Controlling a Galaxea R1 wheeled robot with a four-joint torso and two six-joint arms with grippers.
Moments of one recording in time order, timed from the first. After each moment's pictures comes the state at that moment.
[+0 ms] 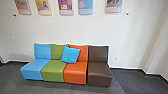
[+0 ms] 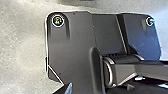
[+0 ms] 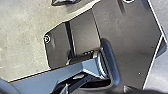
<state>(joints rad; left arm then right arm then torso) 1.45 2.94 -2.66 -0.69 0.03 0.67 -1.49 2.77 -2.25 0.15 -0.02 0.14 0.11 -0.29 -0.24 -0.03</state>
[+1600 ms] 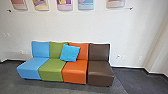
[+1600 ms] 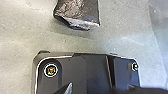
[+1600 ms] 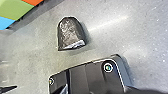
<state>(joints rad) 1.22 2.74 -2.42 -0.88 0.22 0.66 -1.26 2.03 -1.53 0.15 0.00 0.19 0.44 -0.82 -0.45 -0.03</state>
